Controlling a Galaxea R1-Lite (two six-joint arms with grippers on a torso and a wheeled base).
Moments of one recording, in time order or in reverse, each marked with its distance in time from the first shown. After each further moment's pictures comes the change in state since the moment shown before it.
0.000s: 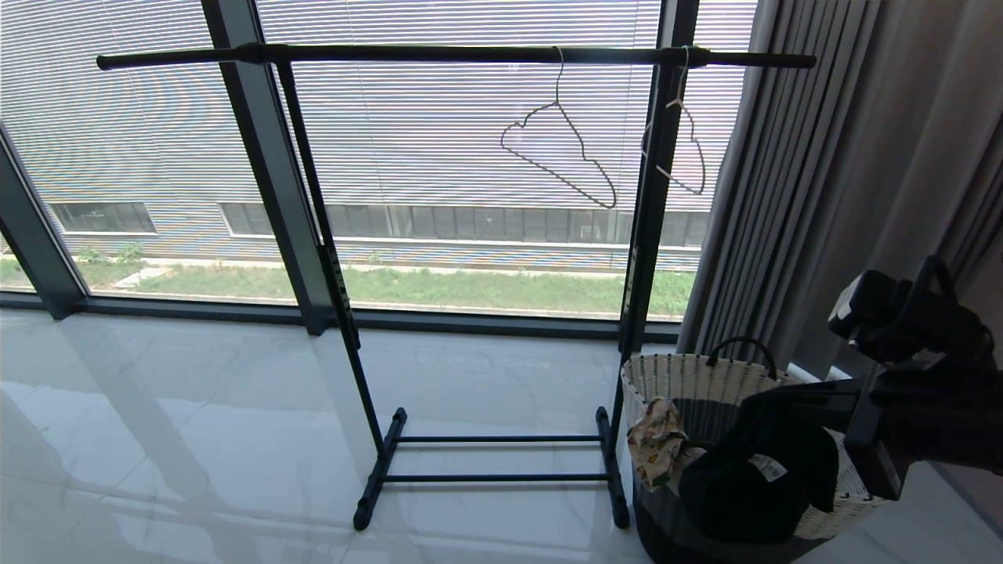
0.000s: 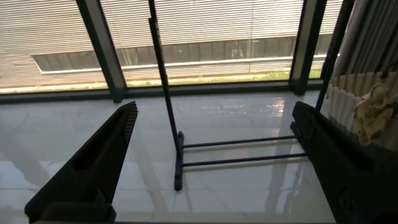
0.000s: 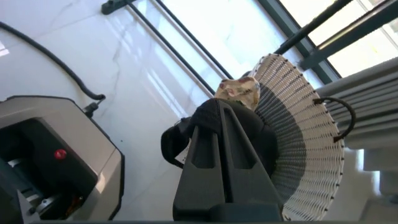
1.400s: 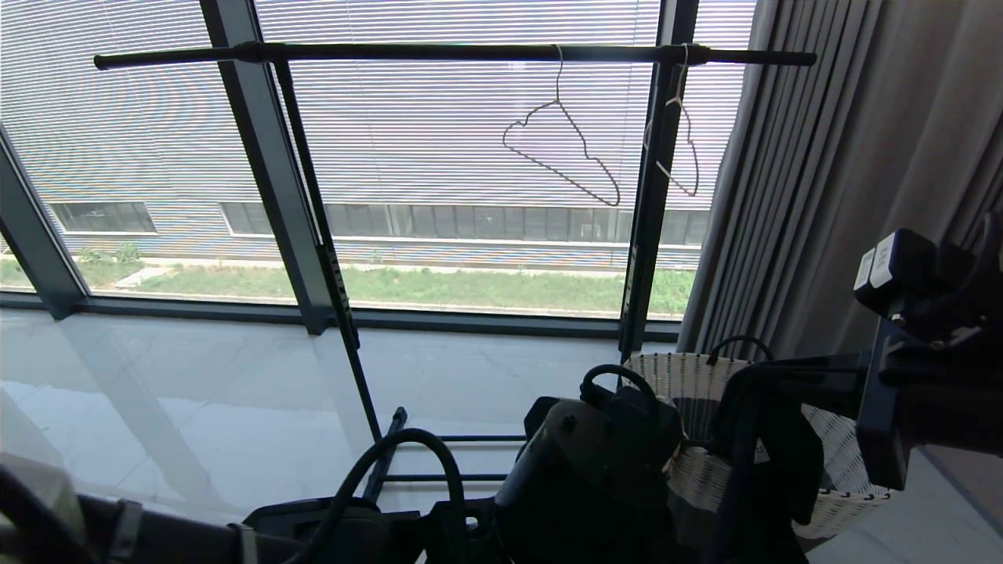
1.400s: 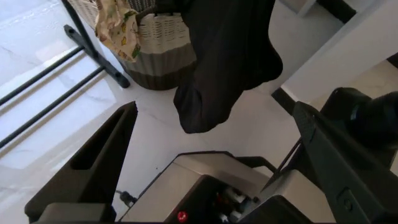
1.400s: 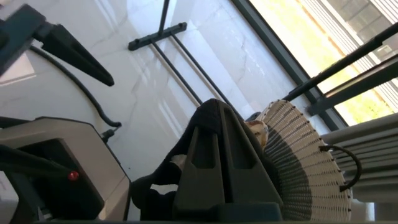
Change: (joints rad) left arm -1.096 1.826 -0.866 -0.370 0.145 -0.378; right arm 0.088 -0.025 -0.053 -0.039 0.051 0.000
